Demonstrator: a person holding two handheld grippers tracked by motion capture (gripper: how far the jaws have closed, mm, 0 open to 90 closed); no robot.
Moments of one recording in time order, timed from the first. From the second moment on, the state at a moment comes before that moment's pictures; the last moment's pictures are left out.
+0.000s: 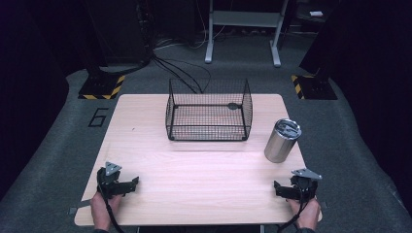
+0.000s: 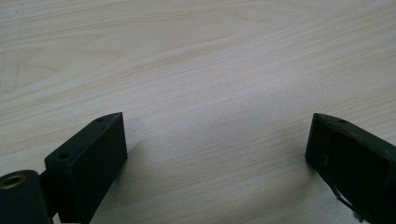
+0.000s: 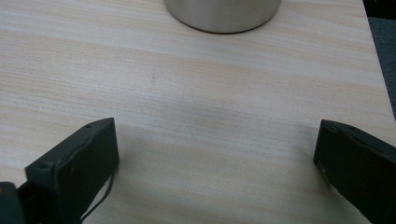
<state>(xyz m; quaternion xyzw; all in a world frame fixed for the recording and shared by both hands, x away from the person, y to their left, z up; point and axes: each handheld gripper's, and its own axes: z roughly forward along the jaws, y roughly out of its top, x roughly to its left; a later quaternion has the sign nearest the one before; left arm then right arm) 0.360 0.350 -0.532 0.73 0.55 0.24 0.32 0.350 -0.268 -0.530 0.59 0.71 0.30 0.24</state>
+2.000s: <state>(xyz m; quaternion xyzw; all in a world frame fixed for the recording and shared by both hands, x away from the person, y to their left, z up) 0.360 0.350 -0.532 0.74 0.55 0.24 0.32 0.368 -0.258 -0.441 0.57 0.70 0.34 0.27</state>
